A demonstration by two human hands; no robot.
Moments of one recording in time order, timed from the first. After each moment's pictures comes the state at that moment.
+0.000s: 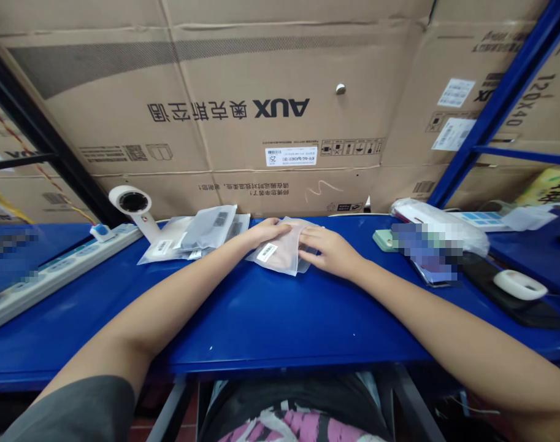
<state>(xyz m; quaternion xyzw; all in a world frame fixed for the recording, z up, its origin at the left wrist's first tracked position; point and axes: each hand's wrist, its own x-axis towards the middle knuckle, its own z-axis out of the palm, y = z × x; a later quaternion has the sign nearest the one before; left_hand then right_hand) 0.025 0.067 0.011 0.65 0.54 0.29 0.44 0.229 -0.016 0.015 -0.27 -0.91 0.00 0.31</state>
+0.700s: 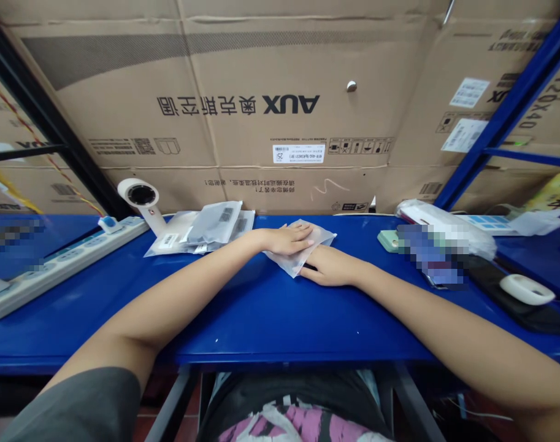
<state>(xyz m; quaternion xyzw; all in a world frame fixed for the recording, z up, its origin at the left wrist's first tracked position) 0.037 0.045 0.027 0.84 0.35 0.17 0.38 0.221 -0.023 0.003 -0.24 -0.95 0.11 0.18</state>
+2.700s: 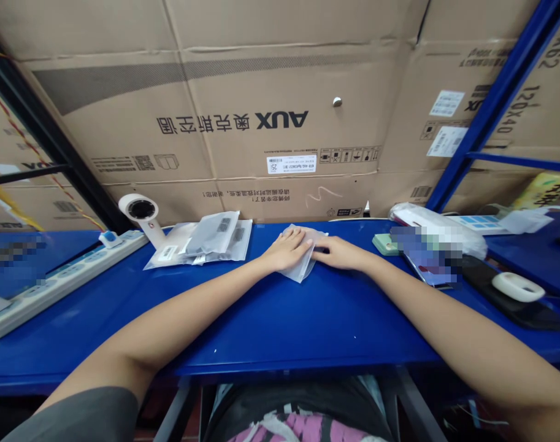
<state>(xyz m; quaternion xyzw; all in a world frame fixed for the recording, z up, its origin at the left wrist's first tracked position) 0.052 0.030 -0.006 0.82 0.44 0.23 0.27 0.253 0.007 0.003 -0.38 -0.89 0.15 0.19</state>
